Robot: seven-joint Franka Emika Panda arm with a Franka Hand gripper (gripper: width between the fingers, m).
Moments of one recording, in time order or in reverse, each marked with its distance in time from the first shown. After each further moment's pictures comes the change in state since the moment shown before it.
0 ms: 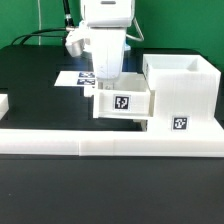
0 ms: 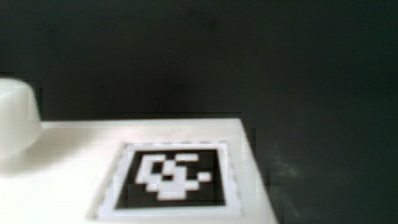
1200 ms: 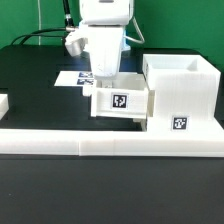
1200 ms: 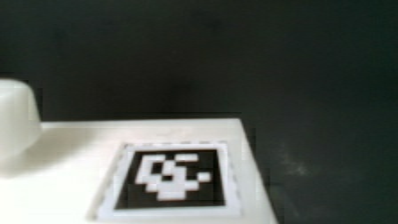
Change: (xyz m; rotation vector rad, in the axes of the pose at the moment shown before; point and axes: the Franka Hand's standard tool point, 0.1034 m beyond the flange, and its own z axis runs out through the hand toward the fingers) arm 0.000 0.001 0.000 -0.029 0.005 0.033
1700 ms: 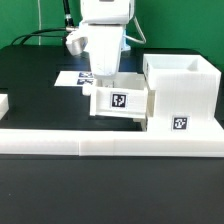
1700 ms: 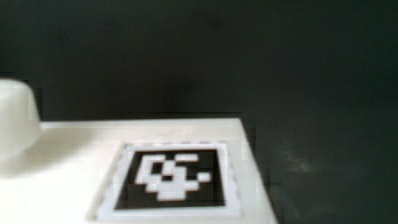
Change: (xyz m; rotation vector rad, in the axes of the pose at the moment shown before) arm 0.001 0.001 -0.001 -0.004 -0.006 0.024
